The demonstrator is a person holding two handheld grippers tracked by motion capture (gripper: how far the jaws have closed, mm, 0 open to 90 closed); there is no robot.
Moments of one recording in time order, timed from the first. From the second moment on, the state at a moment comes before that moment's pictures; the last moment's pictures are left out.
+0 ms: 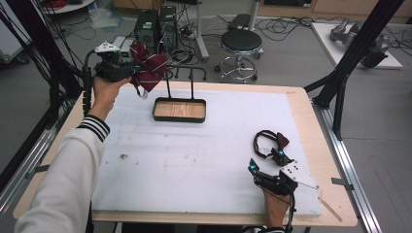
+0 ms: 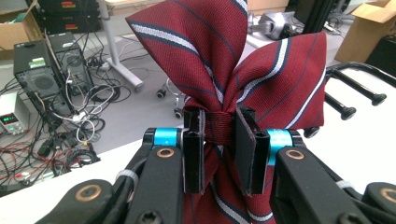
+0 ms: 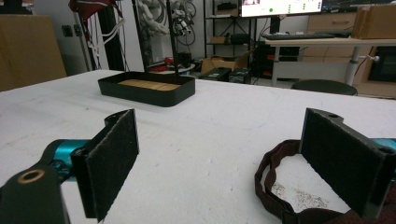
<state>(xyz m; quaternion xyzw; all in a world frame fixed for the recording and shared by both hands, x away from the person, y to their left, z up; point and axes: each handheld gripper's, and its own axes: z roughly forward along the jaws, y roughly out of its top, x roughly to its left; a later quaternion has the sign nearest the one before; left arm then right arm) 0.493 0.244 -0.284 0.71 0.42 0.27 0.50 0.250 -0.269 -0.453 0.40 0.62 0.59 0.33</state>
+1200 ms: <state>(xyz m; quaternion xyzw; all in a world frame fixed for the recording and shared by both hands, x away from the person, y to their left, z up) 0.490 0.246 -0.321 0.74 0.42 0.24 0.46 0.250 -0.269 -0.453 0.40 0.62 0.59 0.33</state>
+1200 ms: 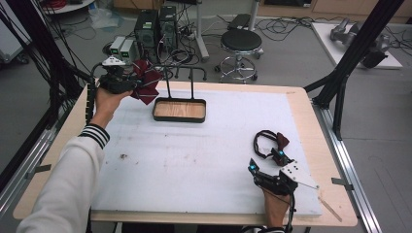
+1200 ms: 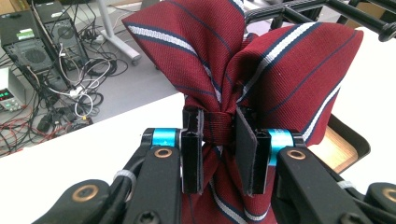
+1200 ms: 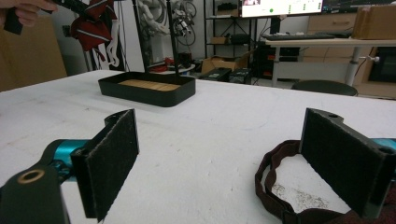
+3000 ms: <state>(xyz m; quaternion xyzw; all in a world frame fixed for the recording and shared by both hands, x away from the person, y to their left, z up) 0.343 0.269 -0.359 0.69 0.29 0.28 0.60 0.250 -0.267 -0.453 0.40 0.62 0.58 0.34</state>
